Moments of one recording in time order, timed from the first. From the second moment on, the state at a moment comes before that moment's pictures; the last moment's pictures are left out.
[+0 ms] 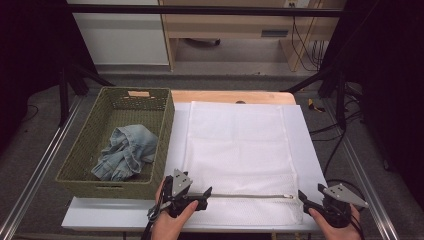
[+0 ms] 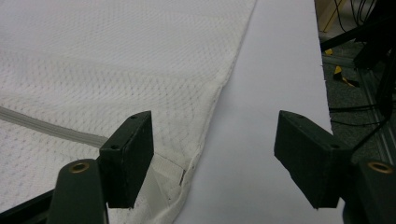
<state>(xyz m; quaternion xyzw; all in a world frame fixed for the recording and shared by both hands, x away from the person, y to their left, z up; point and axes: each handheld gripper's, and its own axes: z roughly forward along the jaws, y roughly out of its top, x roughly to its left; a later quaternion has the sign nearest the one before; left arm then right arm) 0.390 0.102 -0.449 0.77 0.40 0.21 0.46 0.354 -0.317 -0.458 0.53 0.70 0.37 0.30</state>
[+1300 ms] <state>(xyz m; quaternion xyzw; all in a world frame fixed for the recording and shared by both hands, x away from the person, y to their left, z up) 0.389 0.098 -0.452 0.78 0.39 0.20 0.45 0.357 -0.315 -0.477 0.52 0.74 0.37 0.20</state>
